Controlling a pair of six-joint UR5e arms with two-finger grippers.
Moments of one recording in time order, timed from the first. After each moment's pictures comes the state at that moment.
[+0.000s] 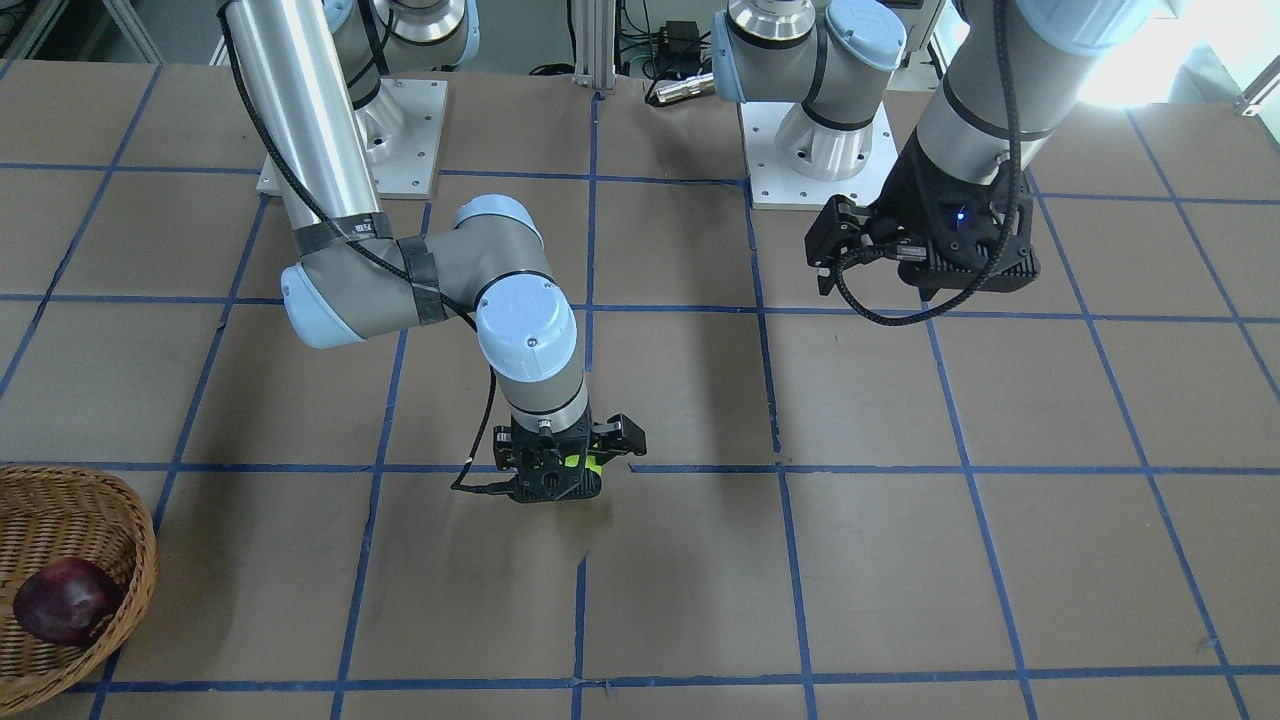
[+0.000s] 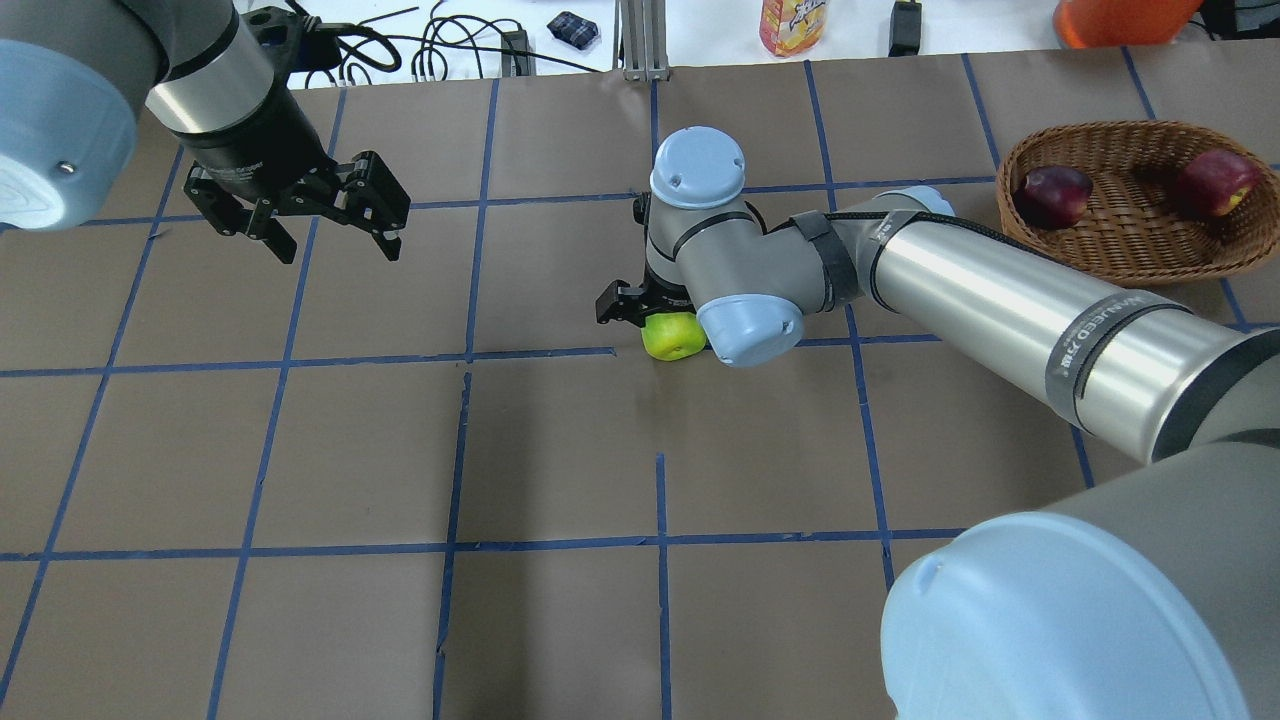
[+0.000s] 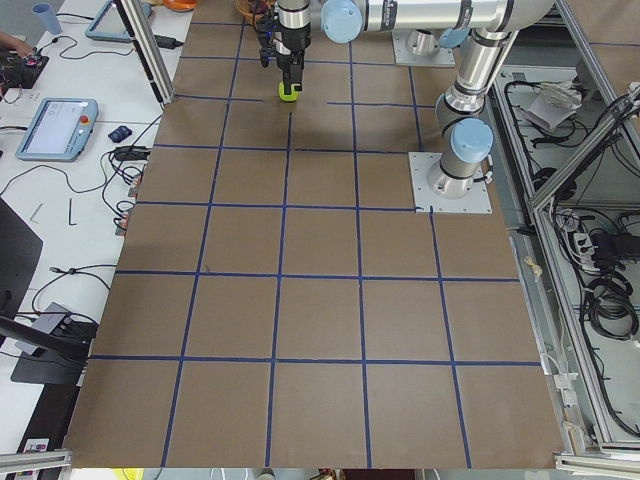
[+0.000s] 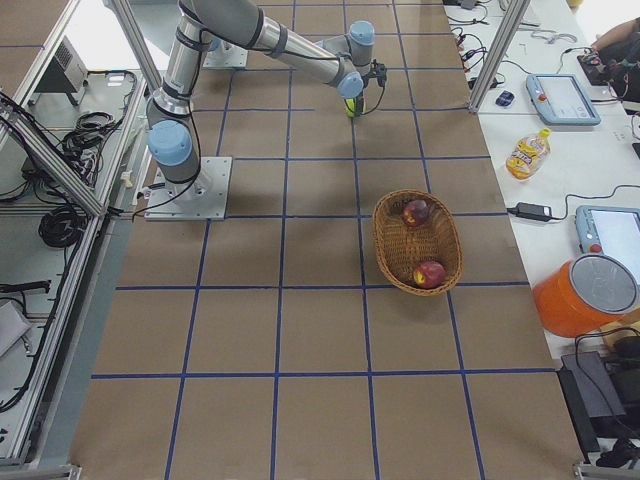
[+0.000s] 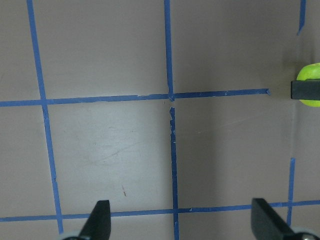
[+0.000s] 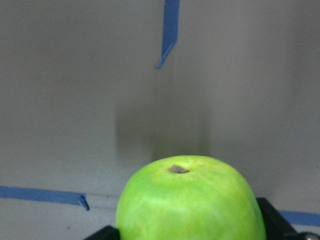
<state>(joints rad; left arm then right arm) -1.54 -1.61 -1.57 -1.56 1.55 0.07 1.90 -1.01 1.68 -2.30 -1.49 0.27</state>
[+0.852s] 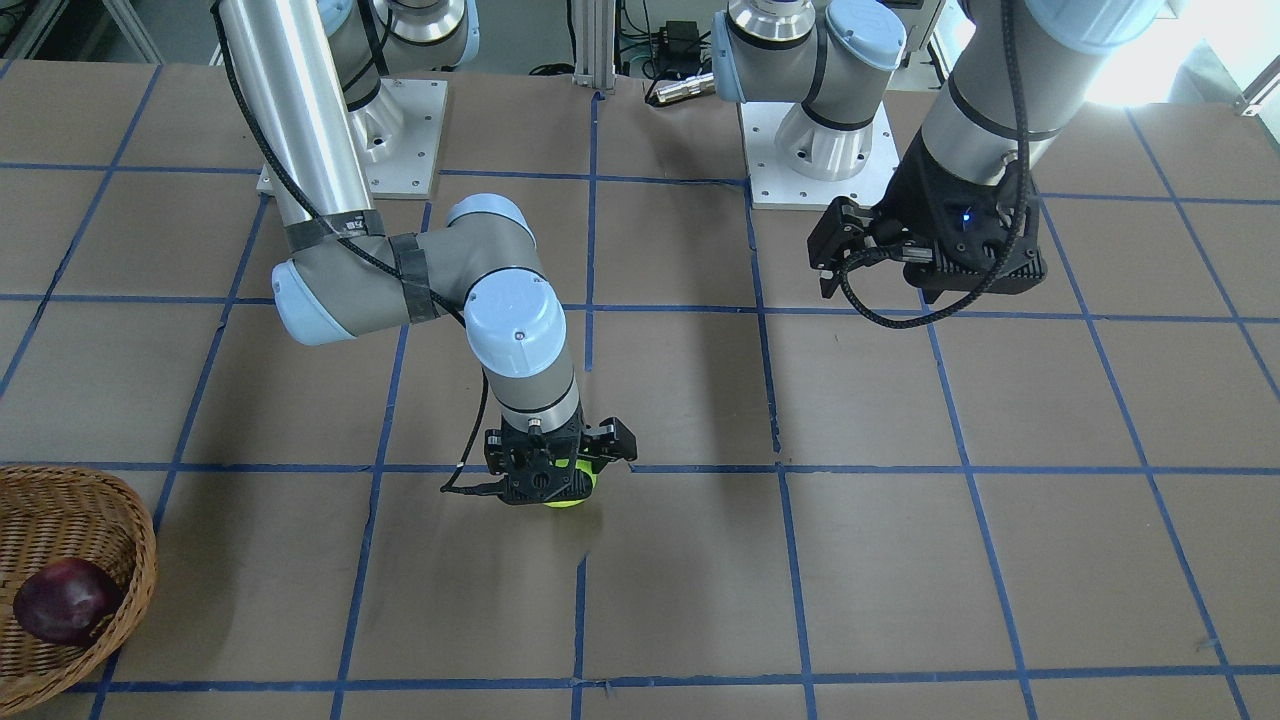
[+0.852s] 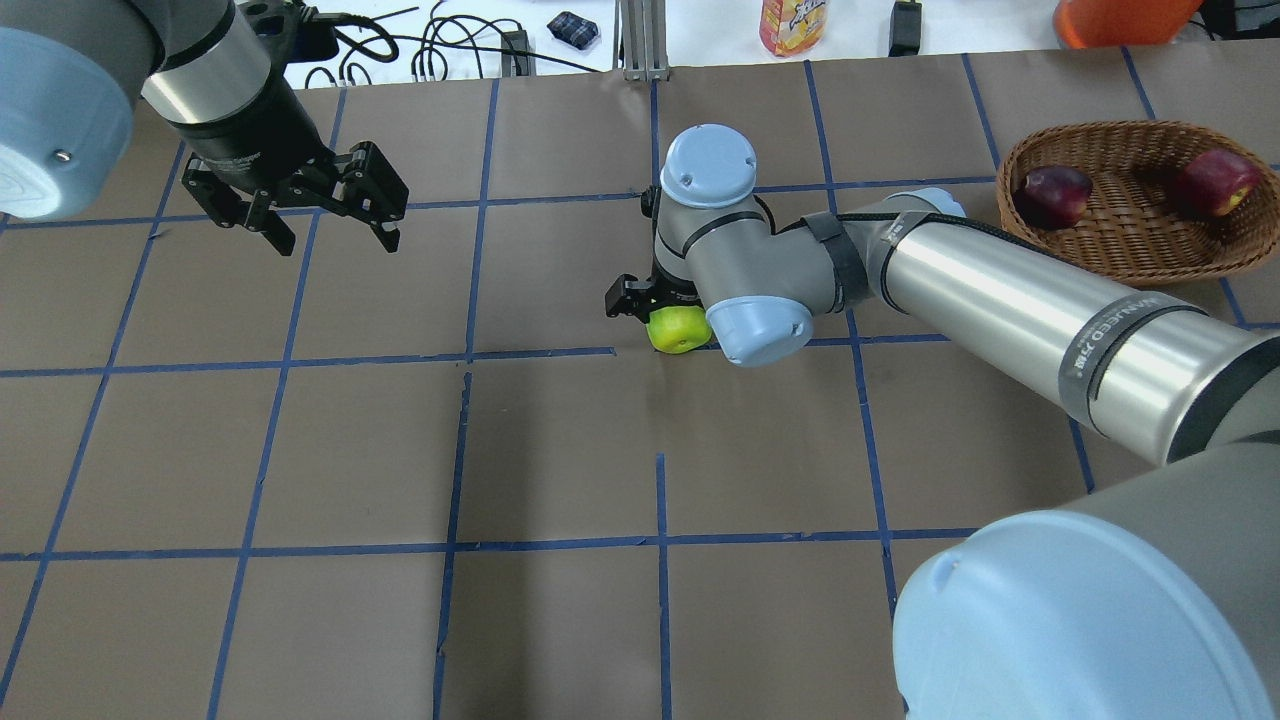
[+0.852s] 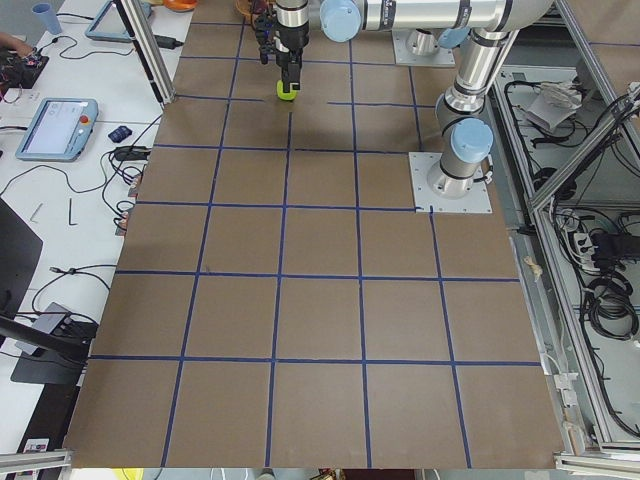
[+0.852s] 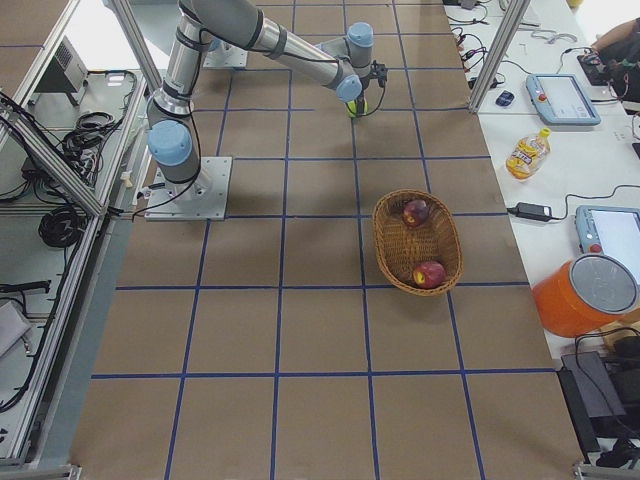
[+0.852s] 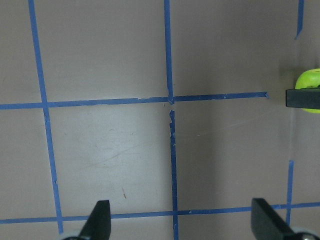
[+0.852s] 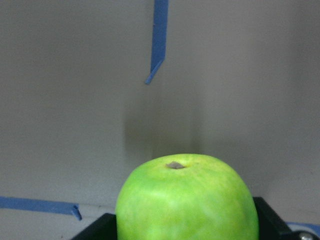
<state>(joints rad) -1.53 -1.62 -1.55 -1.56 1.55 0.07 1.88 -1.03 1.69 -2.32 -1.50 0.26</state>
